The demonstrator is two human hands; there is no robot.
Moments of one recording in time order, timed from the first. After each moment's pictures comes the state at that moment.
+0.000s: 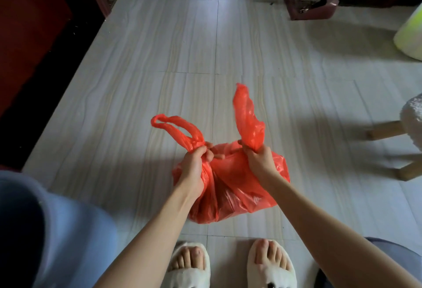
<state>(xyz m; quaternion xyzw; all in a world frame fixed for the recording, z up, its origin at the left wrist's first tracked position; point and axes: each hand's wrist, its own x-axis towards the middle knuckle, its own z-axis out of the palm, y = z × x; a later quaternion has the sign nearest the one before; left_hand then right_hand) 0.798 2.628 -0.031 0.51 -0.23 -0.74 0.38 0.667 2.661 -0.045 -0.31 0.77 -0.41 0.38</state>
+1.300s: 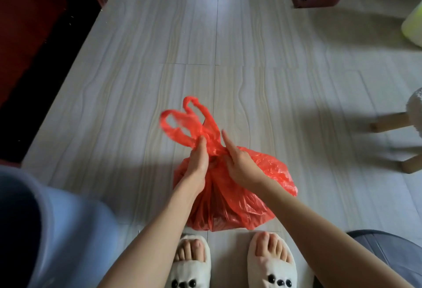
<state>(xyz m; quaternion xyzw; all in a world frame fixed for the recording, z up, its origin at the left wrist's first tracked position) 0.793 2.629 -0.048 0.60 -0.29 -0.69 0.27 0.690 2.671 -0.055 -0.61 0.65 -0.26 0.38</state>
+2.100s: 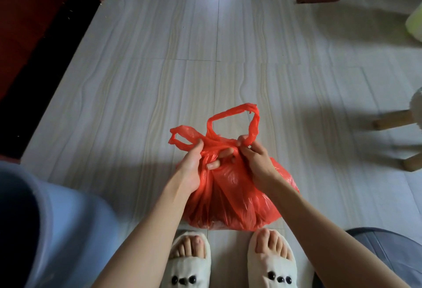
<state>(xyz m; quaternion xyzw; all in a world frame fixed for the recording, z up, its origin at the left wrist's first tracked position) 0.820 2.626 -0.062 0.44 -0.16 -0.85 0.26 0.678 2.679 -0.063 -0.23 0.58 -0.52 0.58</state>
